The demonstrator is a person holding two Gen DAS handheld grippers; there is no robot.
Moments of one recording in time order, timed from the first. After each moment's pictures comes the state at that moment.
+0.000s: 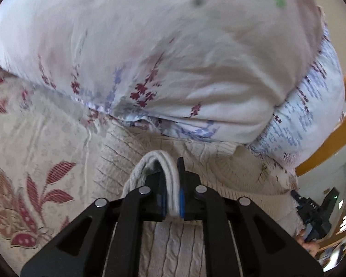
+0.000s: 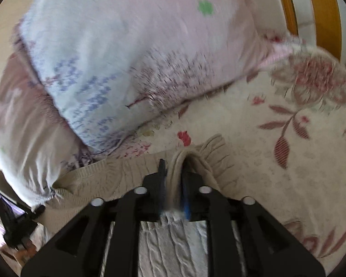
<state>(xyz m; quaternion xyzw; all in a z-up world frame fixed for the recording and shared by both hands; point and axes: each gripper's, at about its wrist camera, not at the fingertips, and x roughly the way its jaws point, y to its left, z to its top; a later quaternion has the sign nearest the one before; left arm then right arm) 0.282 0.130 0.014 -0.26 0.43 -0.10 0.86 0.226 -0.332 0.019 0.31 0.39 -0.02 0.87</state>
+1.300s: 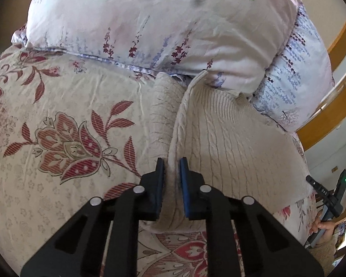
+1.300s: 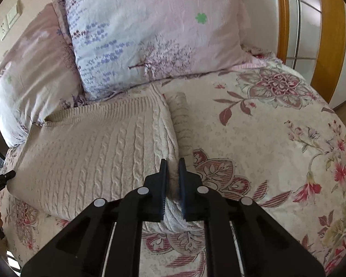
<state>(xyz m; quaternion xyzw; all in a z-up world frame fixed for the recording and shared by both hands) 0.173 0.169 0.012 -0.19 0.44 -0.12 0.87 0.111 -0.327 0.030 0.14 0.38 -0.02 0.91</state>
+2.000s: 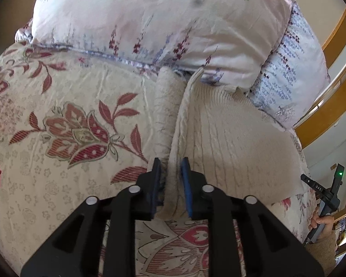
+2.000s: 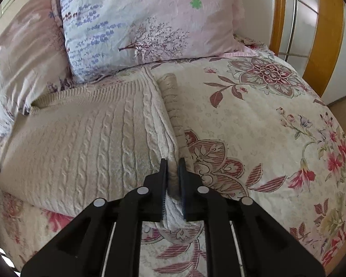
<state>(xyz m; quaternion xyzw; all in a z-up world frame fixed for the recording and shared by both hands) 0.153 0.175 0.011 -0.19 0.43 -0.12 0.88 0.111 -0.323 0.018 0.13 0.42 -0.06 0.90</state>
